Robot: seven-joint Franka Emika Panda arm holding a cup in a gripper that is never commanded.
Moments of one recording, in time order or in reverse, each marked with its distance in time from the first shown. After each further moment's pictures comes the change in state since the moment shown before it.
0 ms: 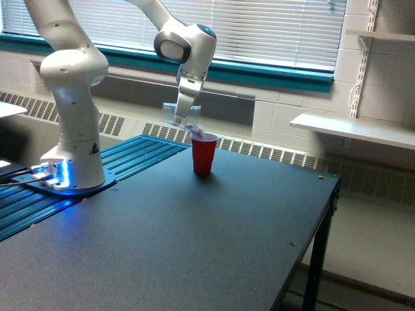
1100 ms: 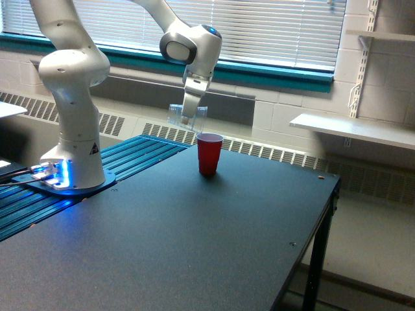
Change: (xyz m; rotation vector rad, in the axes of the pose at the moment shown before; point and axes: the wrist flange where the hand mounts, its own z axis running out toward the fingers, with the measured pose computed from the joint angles) arm 0.013 -0.014 -0.004 0.008 0.054 0.025
